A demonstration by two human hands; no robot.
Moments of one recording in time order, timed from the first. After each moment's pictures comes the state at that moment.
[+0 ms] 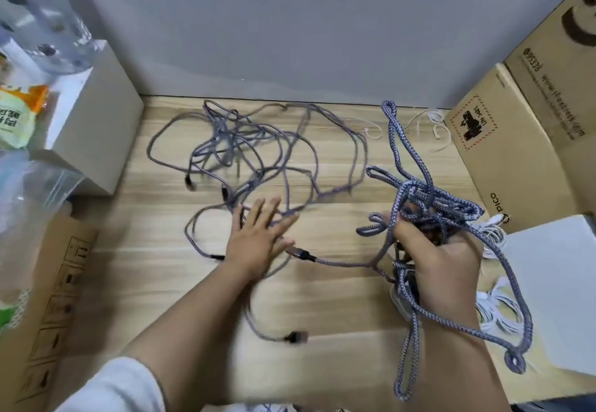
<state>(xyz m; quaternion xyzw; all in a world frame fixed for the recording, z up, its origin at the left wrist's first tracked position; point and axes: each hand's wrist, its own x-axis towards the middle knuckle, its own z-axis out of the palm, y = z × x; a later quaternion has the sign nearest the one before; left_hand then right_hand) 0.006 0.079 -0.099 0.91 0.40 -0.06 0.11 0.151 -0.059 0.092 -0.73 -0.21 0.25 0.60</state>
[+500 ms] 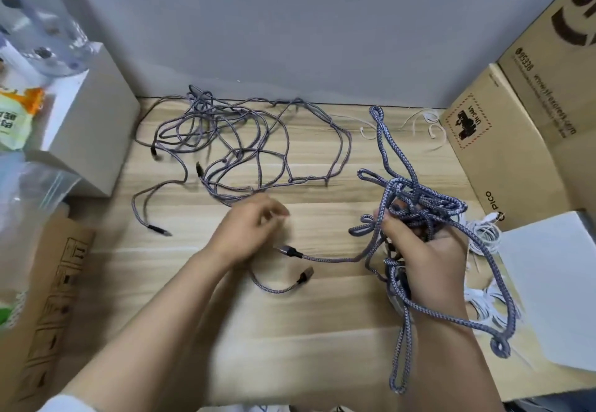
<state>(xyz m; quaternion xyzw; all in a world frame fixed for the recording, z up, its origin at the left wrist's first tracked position) 0.003 0.093 -0.039 0.81 0.38 0.17 0.41 0.154 -0.059 0.086 -0.73 -0.18 0.27 0.60</state>
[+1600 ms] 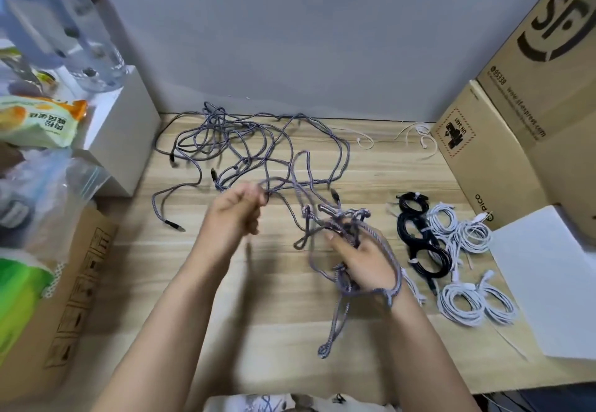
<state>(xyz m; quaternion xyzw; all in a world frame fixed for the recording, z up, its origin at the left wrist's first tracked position) -0.020 0.038 0.053 0.53 0.42 0.37 0.64 0.139 -0.066 0.040 -0.76 -0.38 0.35 0.40</state>
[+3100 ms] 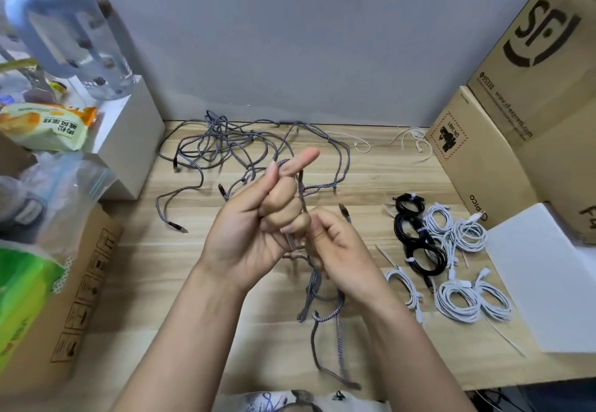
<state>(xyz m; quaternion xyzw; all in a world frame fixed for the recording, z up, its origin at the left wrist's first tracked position) -0.008 0.005 0.104 0.19 0.01 0.28 0.94 0.105 -0.065 0.066 -0.59 -0.47 0.43 0.50</state>
